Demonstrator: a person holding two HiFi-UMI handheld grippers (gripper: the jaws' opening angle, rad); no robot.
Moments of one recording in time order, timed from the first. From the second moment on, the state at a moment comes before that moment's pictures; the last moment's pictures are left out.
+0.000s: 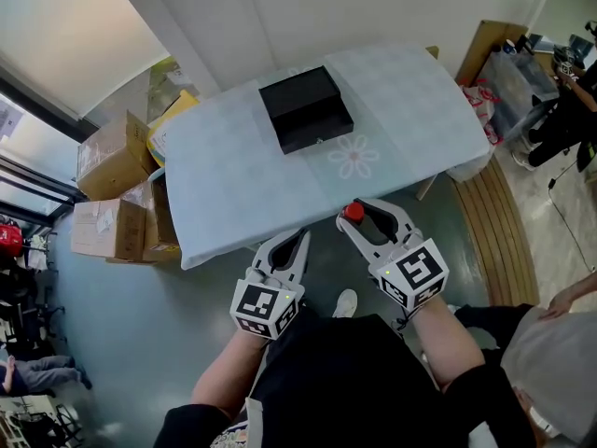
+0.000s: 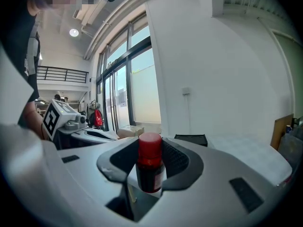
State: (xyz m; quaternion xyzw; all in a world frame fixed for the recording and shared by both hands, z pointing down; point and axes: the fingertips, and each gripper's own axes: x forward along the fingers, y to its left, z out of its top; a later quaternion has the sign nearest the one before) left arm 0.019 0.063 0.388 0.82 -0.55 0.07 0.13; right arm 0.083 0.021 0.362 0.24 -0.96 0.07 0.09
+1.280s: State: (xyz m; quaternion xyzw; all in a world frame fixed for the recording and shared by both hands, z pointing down) left arm -0.087 -0.114 0.425 0.84 -0.52 0.07 0.13; right arm -0.020 -0.188 0.423 0.29 -0.95 0.10 0.11
